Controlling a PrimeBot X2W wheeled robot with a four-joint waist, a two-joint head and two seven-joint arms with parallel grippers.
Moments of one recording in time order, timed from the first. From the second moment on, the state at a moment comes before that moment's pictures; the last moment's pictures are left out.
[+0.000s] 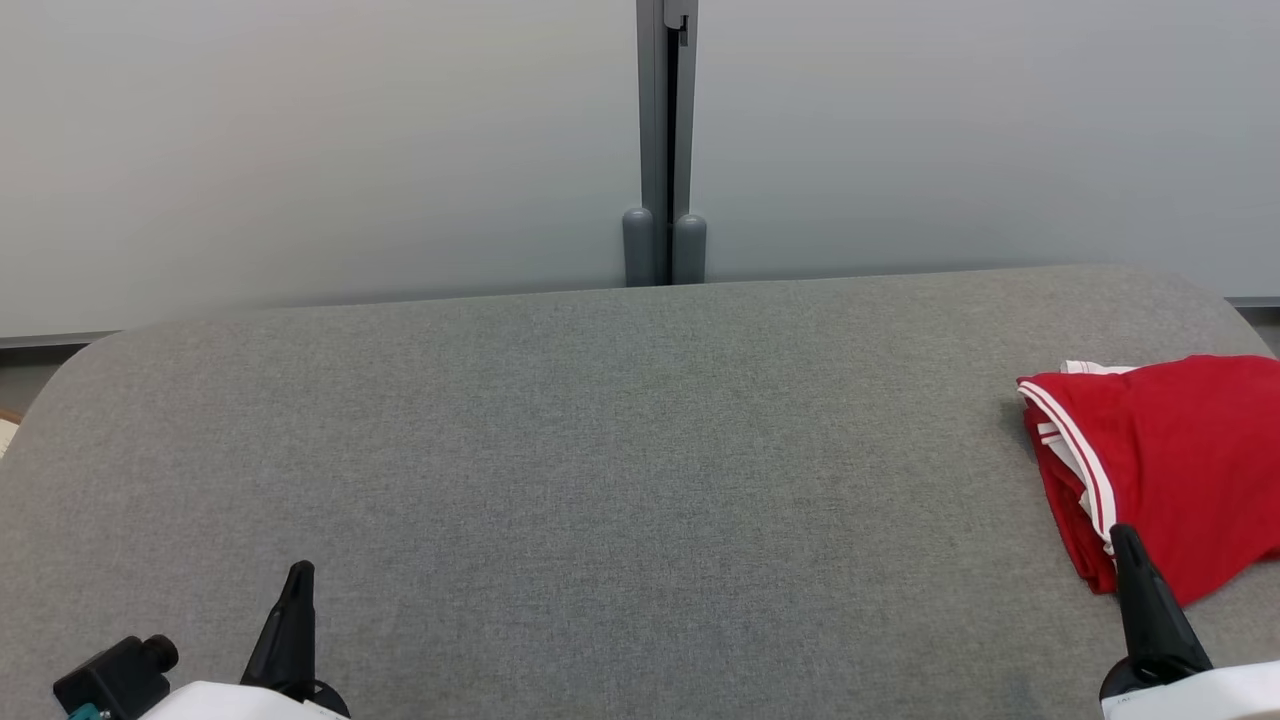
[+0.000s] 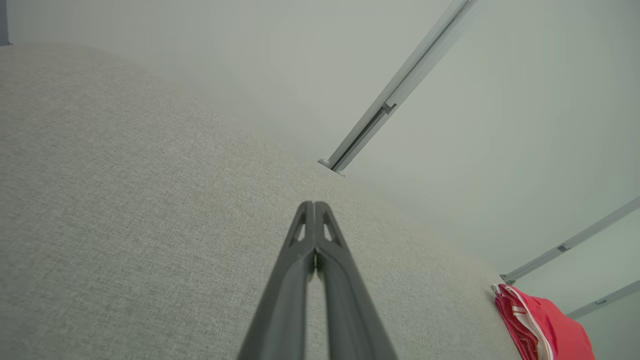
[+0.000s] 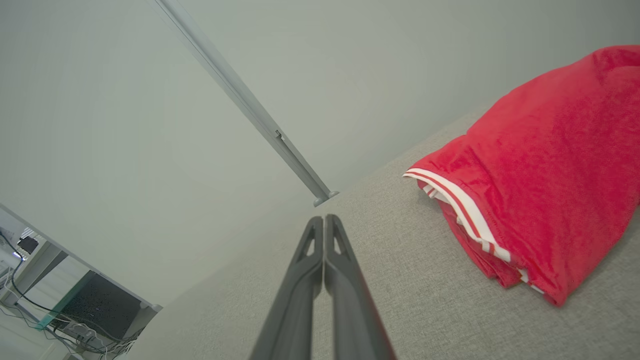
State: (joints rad) left arm 0.11 0.19 -0.10 0.09 -0.86 0.03 -0.07; right arm 0.14 -0.09 -0.06 -0.01 0.75 0.13 0.07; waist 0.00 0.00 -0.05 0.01
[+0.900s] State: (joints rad) left arm 0.03 0.14 -0.03 0.14 -1.15 -0.03 -0.01; right arm 0.05 -0.08 -0.08 0.08 1.08 0.13 0.08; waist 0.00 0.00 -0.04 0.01
